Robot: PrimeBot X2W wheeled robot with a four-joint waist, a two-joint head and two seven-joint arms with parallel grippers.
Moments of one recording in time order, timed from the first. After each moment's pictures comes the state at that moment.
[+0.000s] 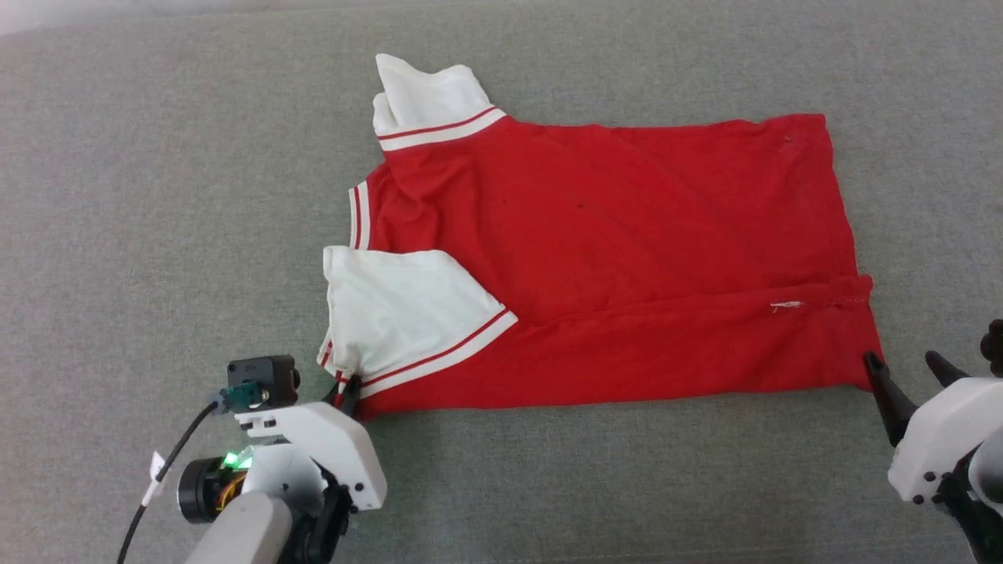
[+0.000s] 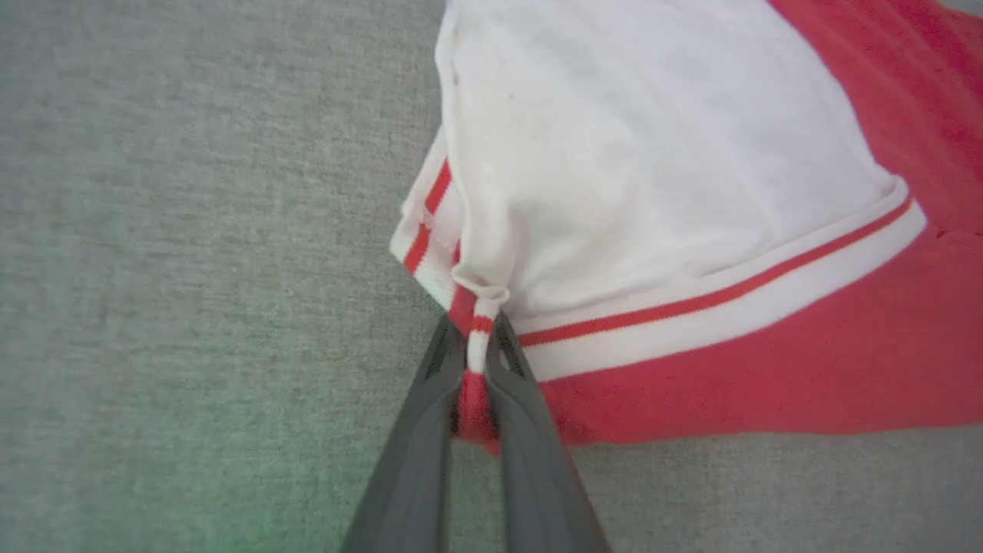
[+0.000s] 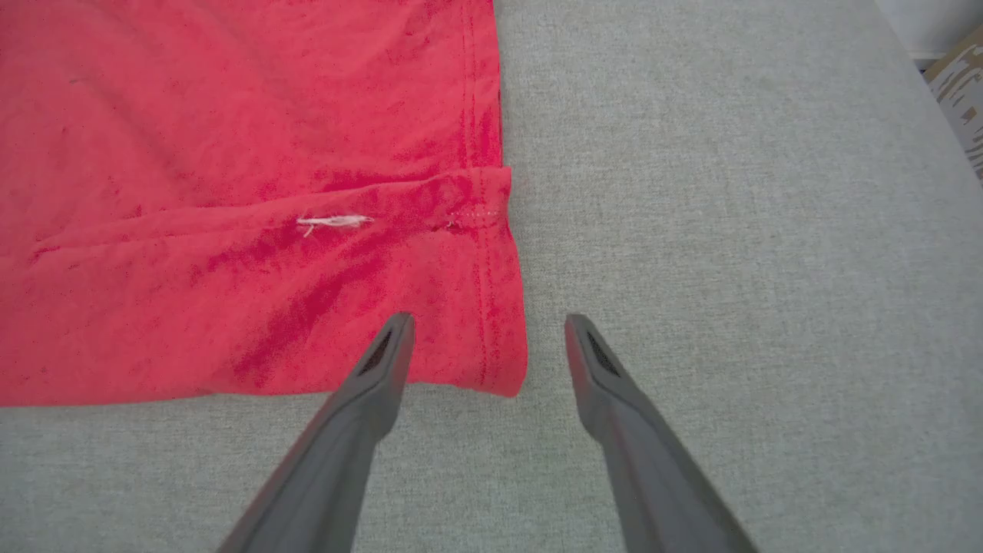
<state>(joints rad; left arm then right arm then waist) -0.18 0.32 -0.40 0.15 -0.63 0.29 0.24 -0.04 -0.15 -0.21 -0.14 0.24 0.13 0.58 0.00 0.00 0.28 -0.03</state>
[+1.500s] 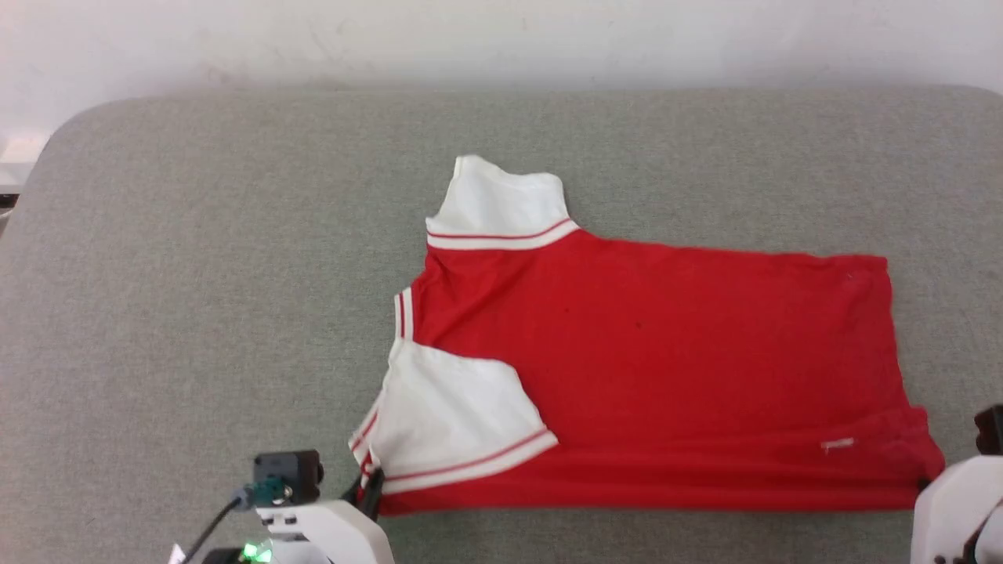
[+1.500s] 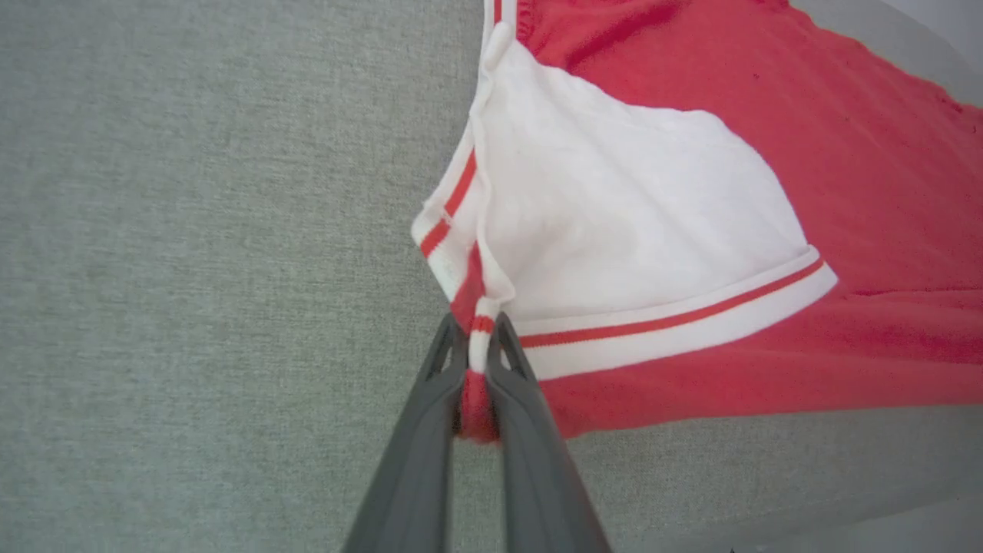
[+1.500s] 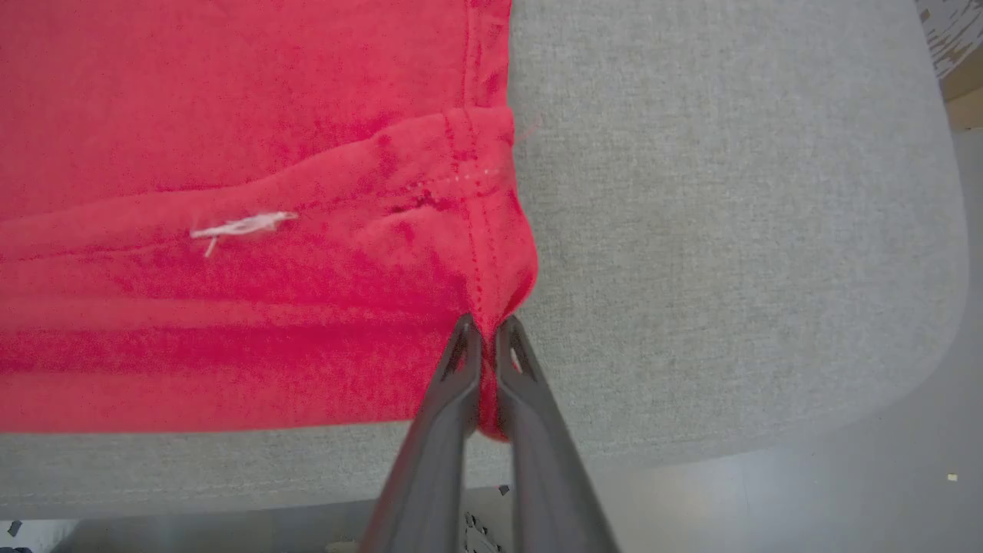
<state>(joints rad) 0.01 0.35 -0.45 0.04 -0.63 0.29 0.19 0.08 -0.14 -0.29 -0.06 0.10 0.13 0.74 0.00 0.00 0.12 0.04</state>
